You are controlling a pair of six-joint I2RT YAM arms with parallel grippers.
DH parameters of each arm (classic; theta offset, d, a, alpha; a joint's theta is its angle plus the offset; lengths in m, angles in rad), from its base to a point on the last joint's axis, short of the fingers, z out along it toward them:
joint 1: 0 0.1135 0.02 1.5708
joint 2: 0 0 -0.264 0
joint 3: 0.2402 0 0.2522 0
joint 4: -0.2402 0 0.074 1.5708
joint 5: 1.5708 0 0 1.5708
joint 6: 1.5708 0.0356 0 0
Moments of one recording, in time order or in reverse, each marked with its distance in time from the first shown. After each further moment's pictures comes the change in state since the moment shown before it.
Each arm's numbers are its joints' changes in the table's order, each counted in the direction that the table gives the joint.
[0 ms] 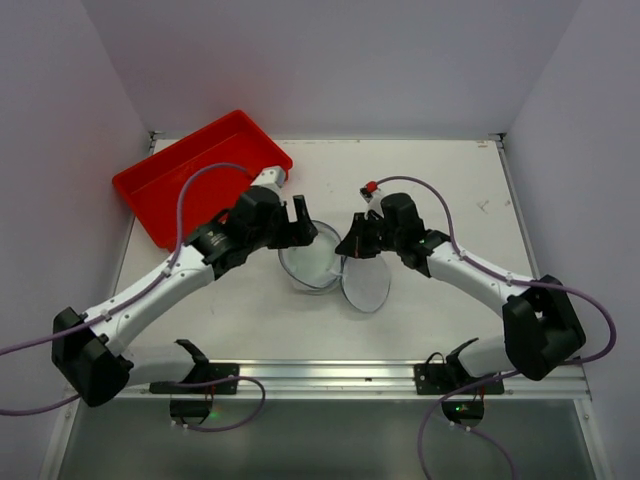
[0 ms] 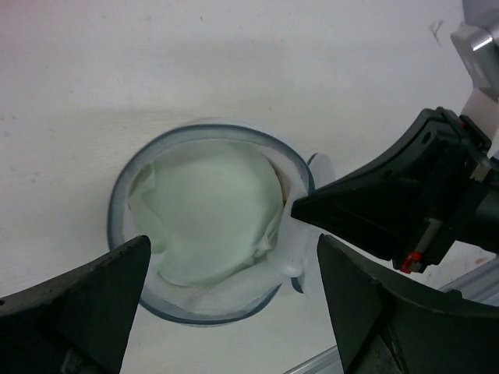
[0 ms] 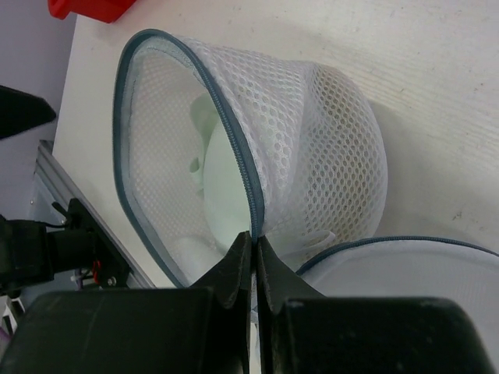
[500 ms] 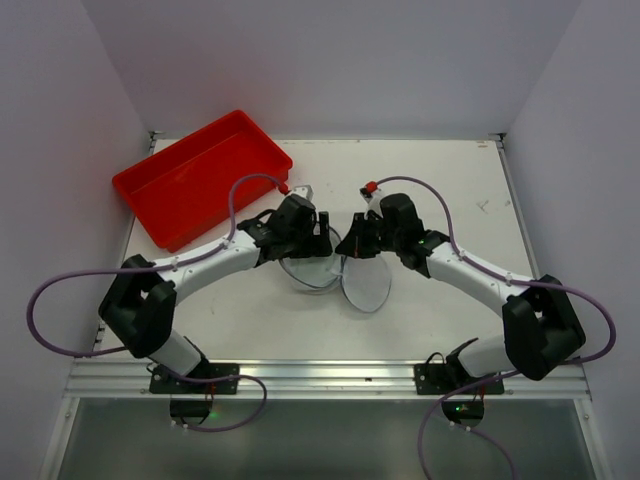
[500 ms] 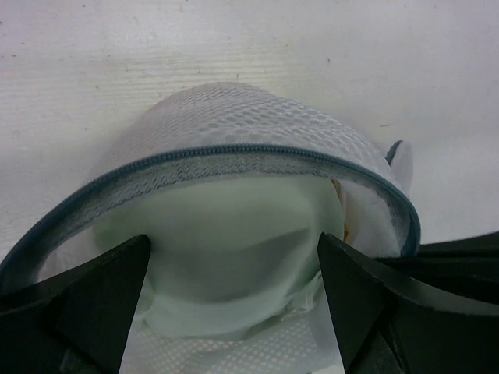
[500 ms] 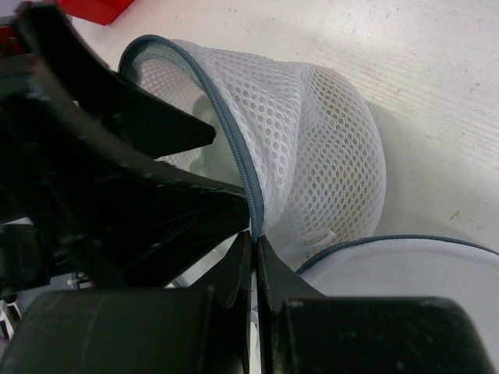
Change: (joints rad) left arm -0.060 -0.330 -0.002 0.104 0.022 -0.035; right arm 0.006 -0.004 -0.001 0.003 0.026 0.004
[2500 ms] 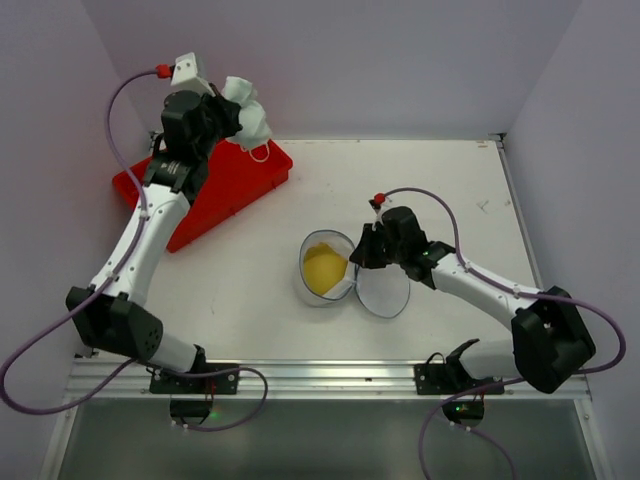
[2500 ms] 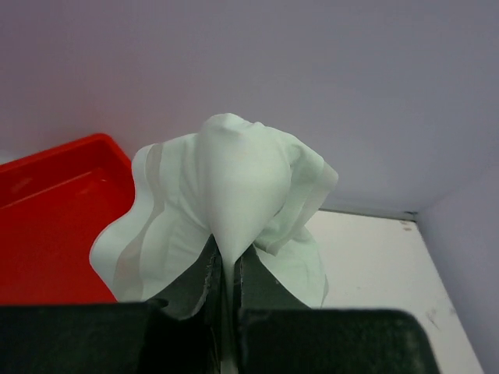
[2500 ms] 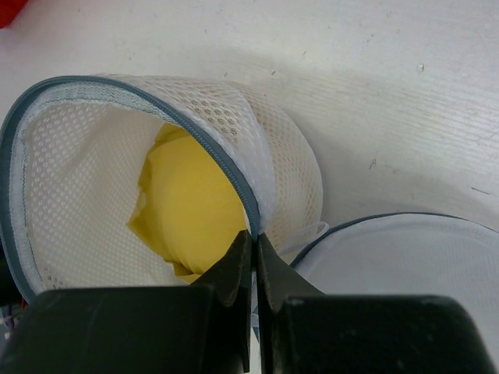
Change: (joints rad) left arm 0.480 0.127 0.445 0.215 0.029 0.253; right arm 0.026 0.074 -0.086 -0.065 0.211 -0.015
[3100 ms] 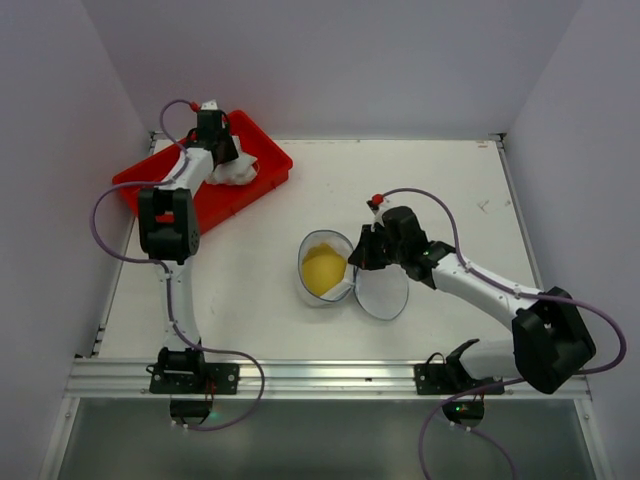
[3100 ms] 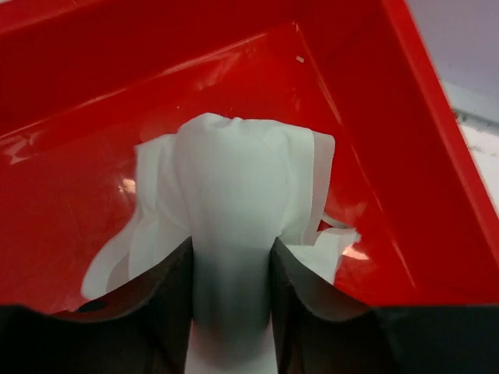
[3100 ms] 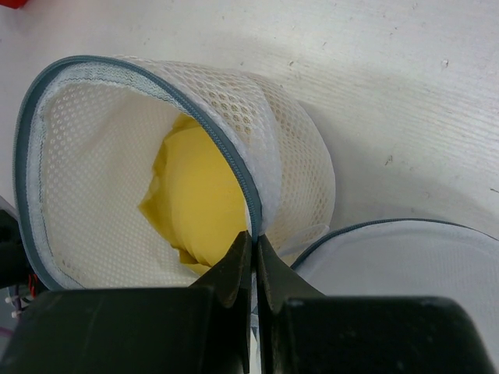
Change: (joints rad) left arm 0.216 -0.854 0.392 -0.113 -0.051 0.119; right arm 0.000 0.010 0.001 -0.014 -0.054 -0.019
